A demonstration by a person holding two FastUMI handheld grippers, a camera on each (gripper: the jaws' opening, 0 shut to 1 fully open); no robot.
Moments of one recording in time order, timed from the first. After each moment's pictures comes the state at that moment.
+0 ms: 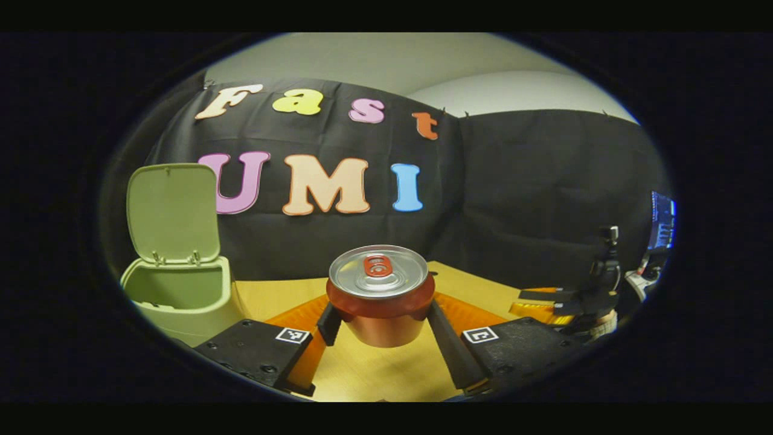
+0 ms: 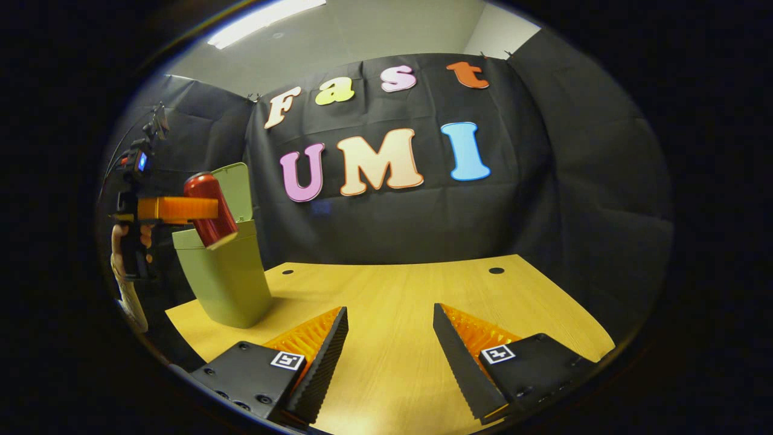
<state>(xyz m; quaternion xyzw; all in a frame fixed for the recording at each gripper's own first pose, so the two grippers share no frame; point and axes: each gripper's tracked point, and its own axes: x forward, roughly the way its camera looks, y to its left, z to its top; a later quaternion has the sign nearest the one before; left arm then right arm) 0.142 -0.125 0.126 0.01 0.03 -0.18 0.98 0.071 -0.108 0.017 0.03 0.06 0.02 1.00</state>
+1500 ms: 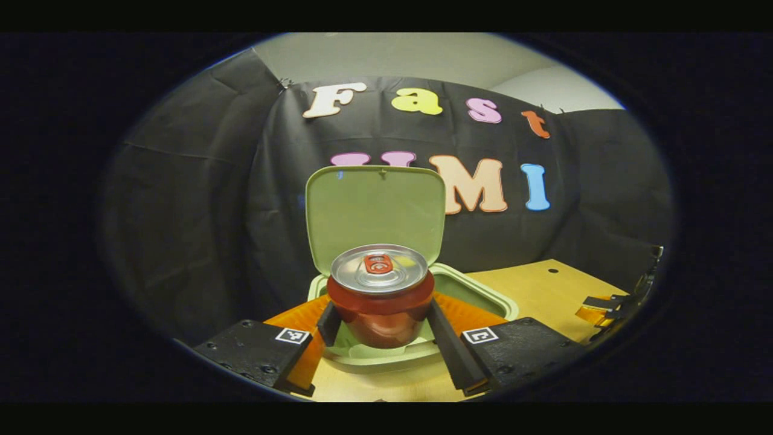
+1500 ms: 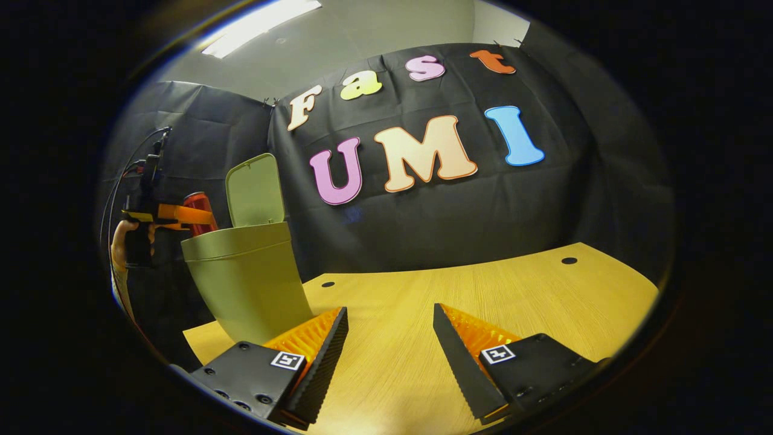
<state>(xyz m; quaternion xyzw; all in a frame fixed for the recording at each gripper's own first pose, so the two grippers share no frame) 0.155 0.143 0.125 0.03 0.08 0.07 0.99 0.166 0.008 -0.003 0.07 0.04 0.09 0.99</state>
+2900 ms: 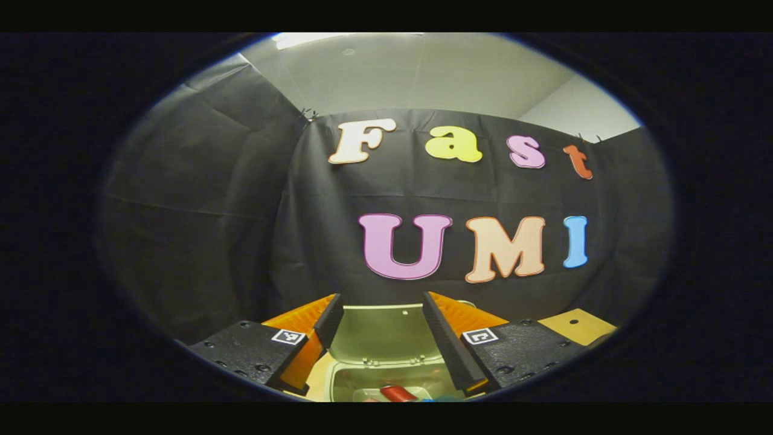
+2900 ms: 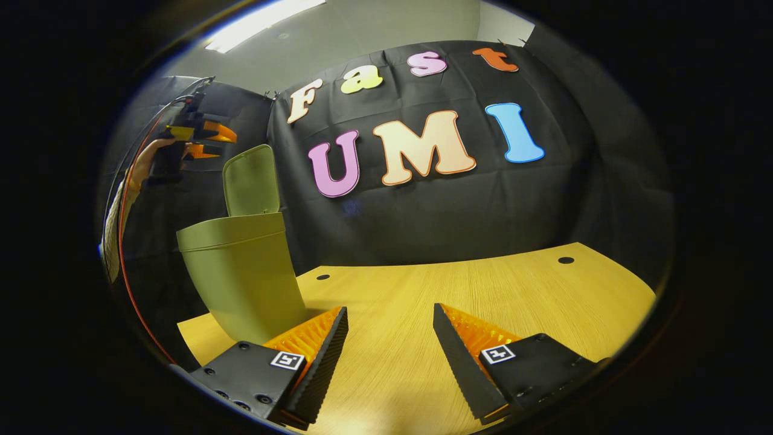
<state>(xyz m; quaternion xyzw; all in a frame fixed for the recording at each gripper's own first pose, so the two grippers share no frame) 0.231 0.166 0.317 0.04 -0.04 0.16 0.99 0.170 -0.001 -0.013 0.05 0.05 0.09 0.99</state>
